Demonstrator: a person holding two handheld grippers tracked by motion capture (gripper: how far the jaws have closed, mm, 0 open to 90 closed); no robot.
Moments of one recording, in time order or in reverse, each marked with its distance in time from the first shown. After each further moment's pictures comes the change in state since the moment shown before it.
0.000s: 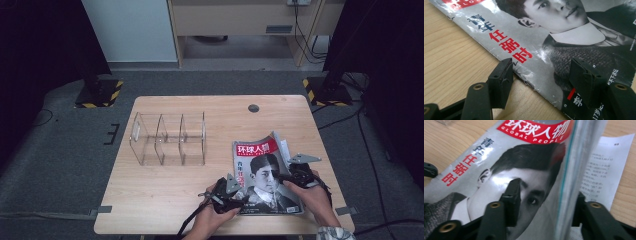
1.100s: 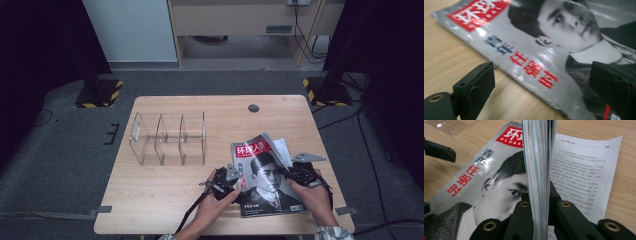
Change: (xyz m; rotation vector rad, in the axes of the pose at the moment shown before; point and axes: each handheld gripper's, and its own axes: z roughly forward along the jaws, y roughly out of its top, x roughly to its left) left arm 0.027 0.019 0.008 -0.033 -0.004 -0.051; right arm -0.004 0.003 -0.008 -0.041 0.019 0.018
